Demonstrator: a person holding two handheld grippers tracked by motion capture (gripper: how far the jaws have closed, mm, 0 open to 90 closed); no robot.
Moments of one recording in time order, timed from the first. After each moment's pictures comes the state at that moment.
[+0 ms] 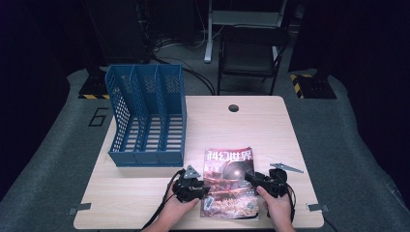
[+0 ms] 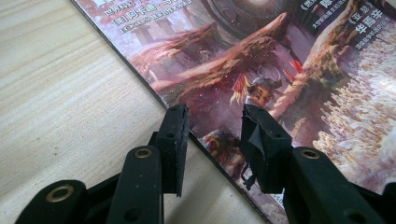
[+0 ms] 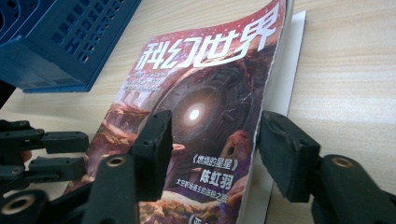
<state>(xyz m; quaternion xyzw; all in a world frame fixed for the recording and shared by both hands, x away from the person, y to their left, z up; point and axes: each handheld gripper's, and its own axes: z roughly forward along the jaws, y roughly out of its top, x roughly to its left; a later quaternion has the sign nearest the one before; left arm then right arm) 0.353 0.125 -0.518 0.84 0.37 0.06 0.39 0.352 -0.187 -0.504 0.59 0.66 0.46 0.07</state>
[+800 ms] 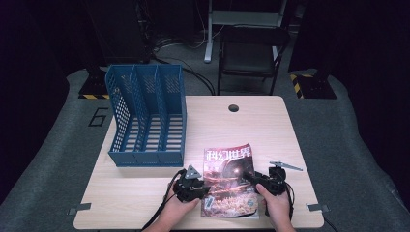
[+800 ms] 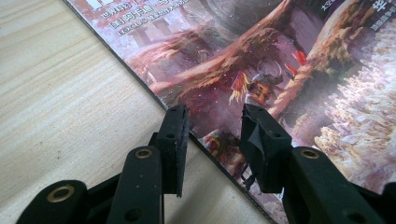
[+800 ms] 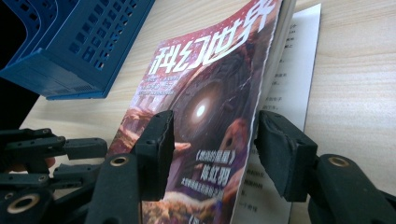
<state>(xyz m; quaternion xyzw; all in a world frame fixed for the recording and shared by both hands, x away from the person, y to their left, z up) 0.353 0.123 -0.517 0.85 0.36 0.07 0.38 0.359 -0.185 -0.504 0.60 0.64 0.48 0.03</state>
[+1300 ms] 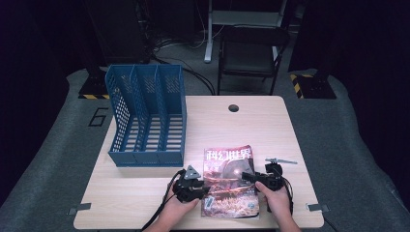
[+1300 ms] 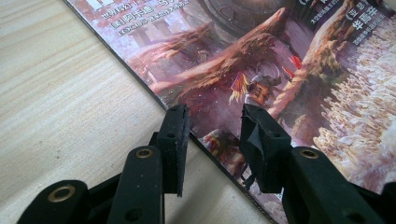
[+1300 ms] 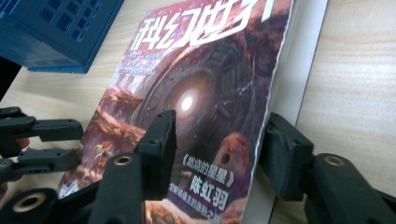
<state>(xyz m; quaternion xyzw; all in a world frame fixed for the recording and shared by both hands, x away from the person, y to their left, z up) 0.352 0.125 -0.519 0.84 0.37 0.07 0.39 0.380 -0.188 -0.517 0.58 0.69 0.44 0.00</state>
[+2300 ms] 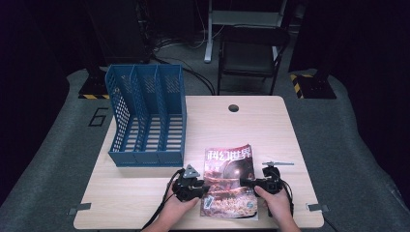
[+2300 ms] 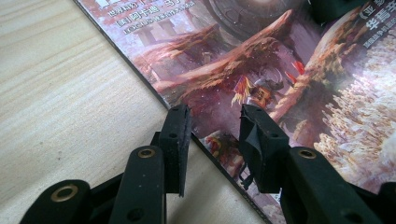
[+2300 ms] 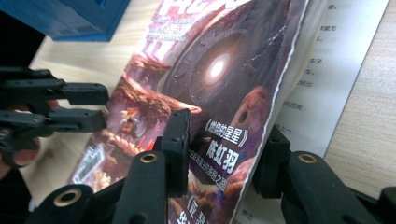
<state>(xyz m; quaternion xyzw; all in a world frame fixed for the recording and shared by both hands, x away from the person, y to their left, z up) 0.355 0.126 -0.520 0.84 0.37 0.06 0.40 0.371 -0.182 -0.518 0.56 0.71 0.43 -0.05</state>
